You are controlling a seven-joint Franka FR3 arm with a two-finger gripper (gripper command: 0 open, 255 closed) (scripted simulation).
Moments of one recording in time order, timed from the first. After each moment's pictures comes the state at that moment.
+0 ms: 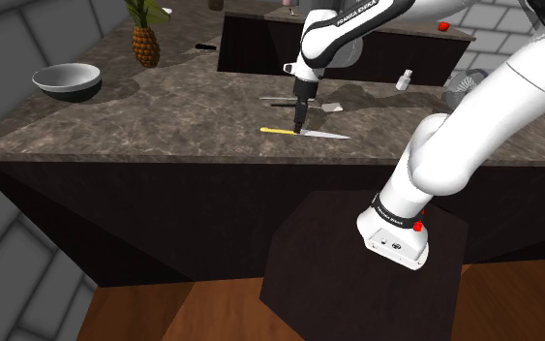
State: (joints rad) arm 0.17 -0.27 -0.35 -2.59 0.09 2.21 -0.76
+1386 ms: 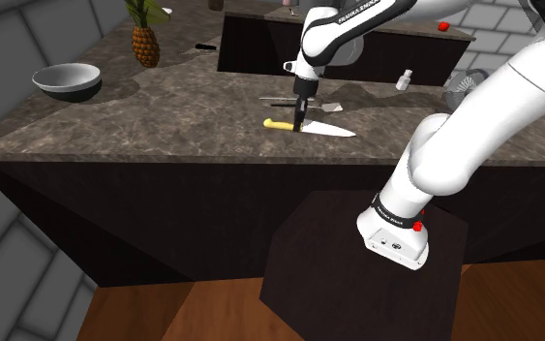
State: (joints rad) arm 0.17 -0.29 -0.35 -2.58 0.09 2.20 -0.75
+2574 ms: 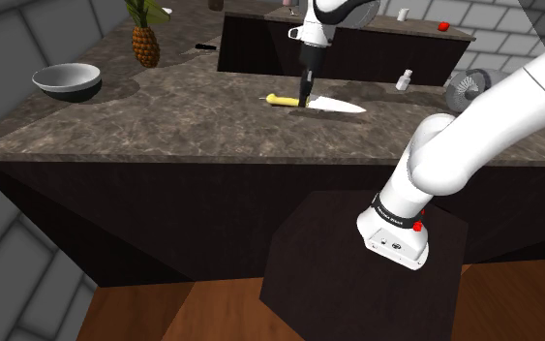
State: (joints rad) arm 0.16 -0.41 -0.32 -2.44 0.05 1.94 -0.69
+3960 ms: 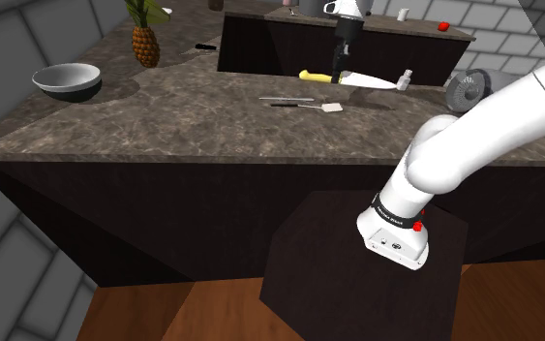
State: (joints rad) arm 0.06 -0.49 -0.46 -2.31 -0.06 1.72 -0.86
